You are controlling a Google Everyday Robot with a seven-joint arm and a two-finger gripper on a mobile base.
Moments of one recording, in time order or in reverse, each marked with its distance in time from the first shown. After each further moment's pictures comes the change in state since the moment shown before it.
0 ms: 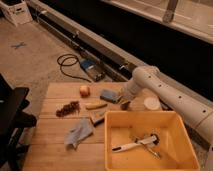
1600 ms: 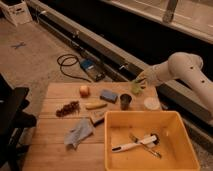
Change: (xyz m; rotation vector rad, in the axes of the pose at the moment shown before) arm 0.061 -0.010 -0.167 0.313 0.099 0.203
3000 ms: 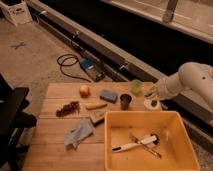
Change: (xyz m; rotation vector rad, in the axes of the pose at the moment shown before) arm 0.016 0.077 -0.006 -0.148 0.004 0.203
